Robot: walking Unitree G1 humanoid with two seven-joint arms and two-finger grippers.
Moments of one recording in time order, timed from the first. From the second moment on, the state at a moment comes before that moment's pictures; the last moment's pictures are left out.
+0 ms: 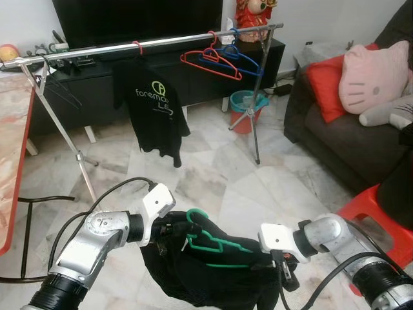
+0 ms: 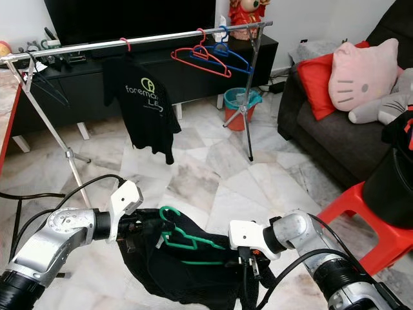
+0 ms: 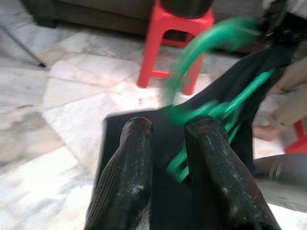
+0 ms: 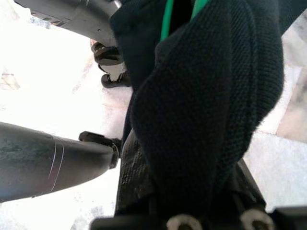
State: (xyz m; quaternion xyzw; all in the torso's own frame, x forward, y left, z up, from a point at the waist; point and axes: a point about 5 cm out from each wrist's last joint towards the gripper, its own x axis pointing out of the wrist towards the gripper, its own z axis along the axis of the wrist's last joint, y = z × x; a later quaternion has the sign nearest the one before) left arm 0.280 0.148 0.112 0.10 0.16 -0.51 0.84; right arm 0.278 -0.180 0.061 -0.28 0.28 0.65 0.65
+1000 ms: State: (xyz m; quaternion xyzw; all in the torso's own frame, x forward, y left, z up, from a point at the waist) left arm 0.256 0.153 0.112 0.06 0.20 -0.59 0.78; right arm 0.282 -0.178 0.055 -0.30 0.27 0.63 0.66
